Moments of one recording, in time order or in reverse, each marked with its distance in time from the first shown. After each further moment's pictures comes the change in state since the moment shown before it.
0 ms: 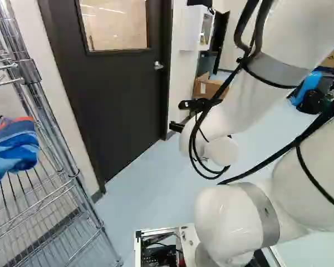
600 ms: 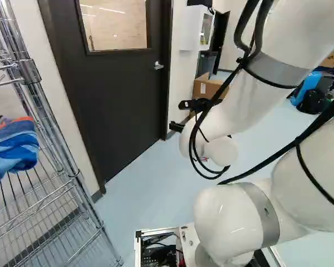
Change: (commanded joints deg) arm 0.0 0.0 0.0 0.0 0.0 0.0
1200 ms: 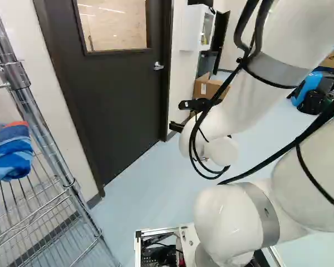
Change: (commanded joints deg) arm 0.0 0.0 0.0 0.0 0.0 0.0
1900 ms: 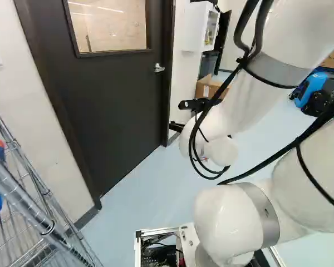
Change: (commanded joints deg) arm 0.0 0.0 0.0 0.0 0.0 0.0
